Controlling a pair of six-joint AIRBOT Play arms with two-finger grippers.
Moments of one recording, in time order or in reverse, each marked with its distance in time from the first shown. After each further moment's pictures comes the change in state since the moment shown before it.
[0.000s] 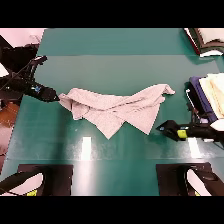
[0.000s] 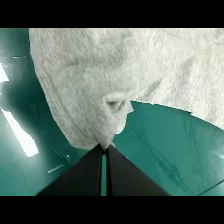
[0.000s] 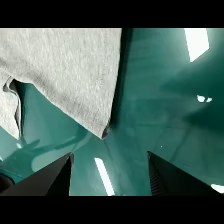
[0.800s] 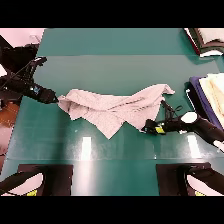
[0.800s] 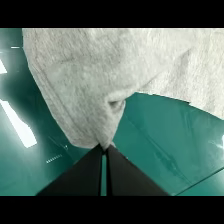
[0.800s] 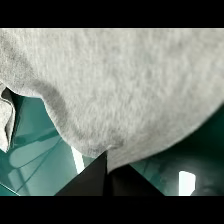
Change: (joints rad) left arm 0.000 0.007 0.005 0.016 -0.046 -0.013; right arm 0.406 -0.291 0.141 0.048 -0.263 0.018
